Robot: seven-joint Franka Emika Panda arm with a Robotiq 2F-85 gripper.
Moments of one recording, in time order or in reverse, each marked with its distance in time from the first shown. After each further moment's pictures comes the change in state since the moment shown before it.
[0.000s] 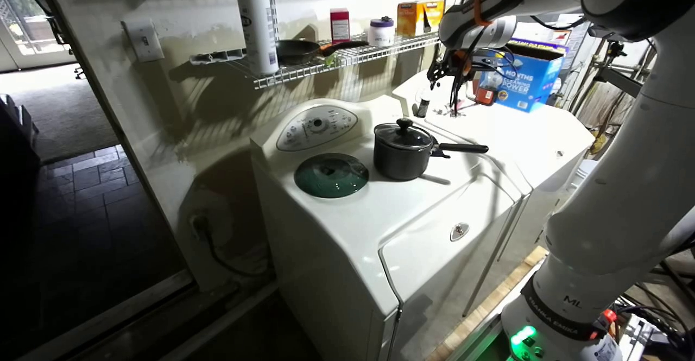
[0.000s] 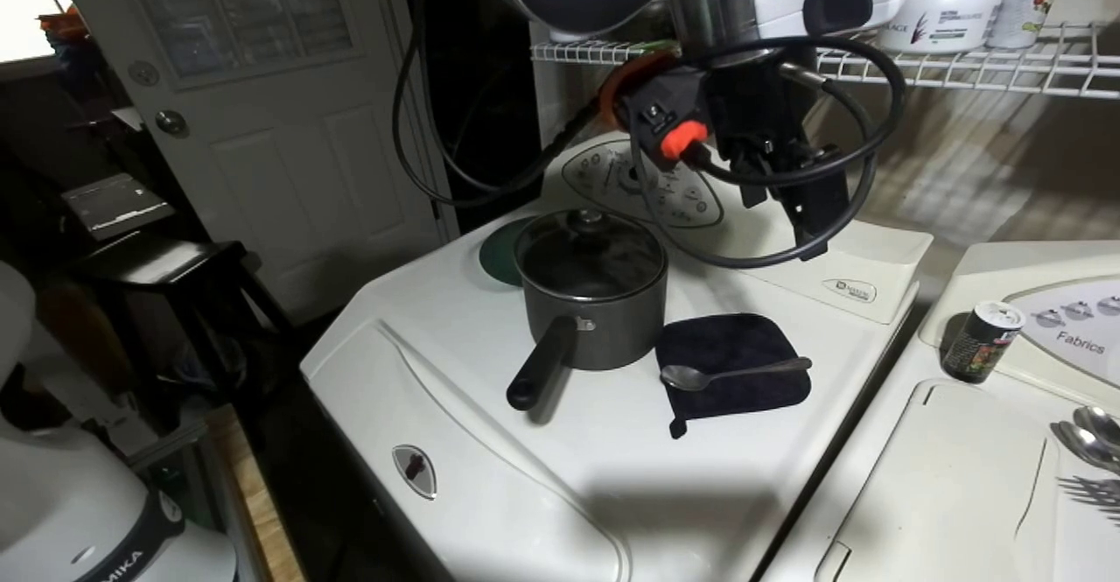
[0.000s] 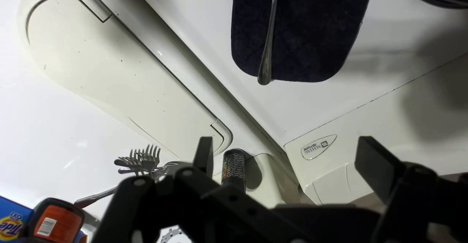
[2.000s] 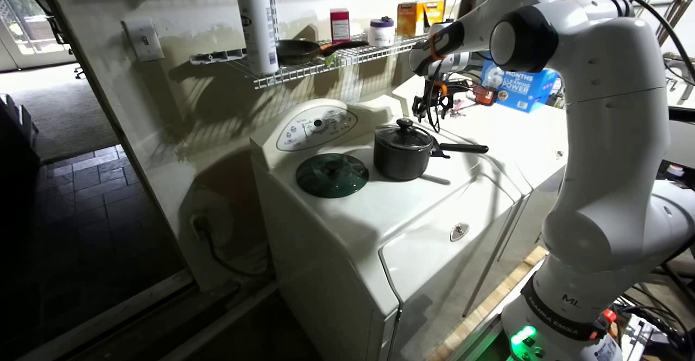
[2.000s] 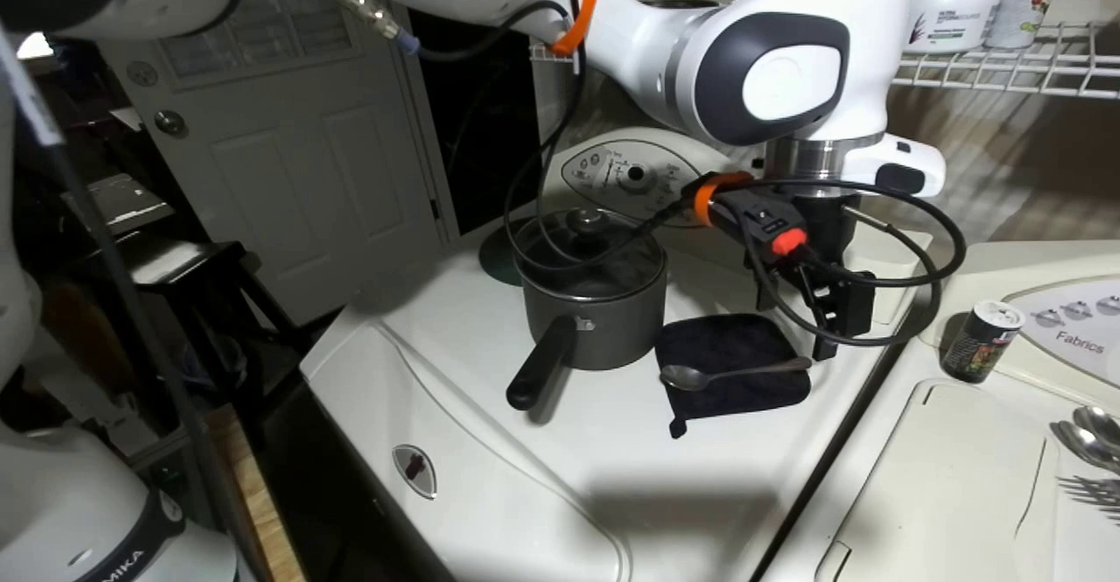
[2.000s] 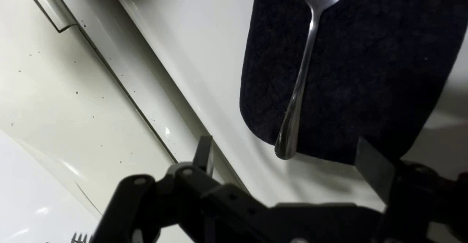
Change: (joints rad) arm -0.049 0.482 0.042 0.441 0.003 -0.300 -0.068
